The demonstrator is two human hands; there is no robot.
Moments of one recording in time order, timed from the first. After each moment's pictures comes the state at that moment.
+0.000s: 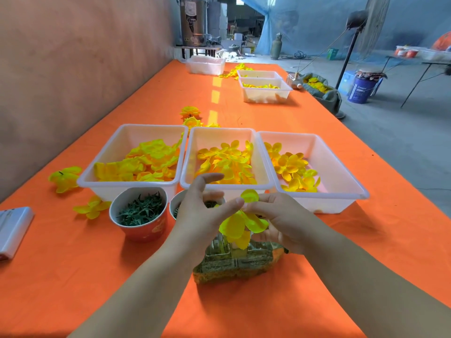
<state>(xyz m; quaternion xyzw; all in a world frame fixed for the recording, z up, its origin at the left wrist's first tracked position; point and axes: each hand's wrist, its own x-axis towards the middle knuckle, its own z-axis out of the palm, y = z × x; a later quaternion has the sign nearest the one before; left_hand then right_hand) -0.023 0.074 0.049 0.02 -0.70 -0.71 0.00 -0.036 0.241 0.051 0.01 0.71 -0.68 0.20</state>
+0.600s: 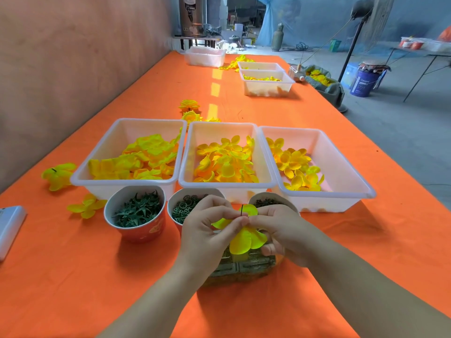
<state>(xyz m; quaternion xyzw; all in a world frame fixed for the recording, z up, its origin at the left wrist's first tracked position) -0.027 0.080 -0.002 -0.14 -0.75 -0.63 0.17 -0.038 0.242 0.033 0.01 0.74 -0.62 0.25</state>
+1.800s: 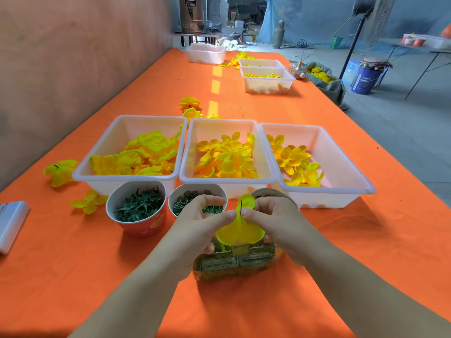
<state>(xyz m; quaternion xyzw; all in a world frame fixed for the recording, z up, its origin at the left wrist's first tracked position) -0.018 0.059 0.028 0.06 -0.69 -0.71 -0.14 -0.031 0.239 0.023 -0.03 0.81 -0.58 0.08</state>
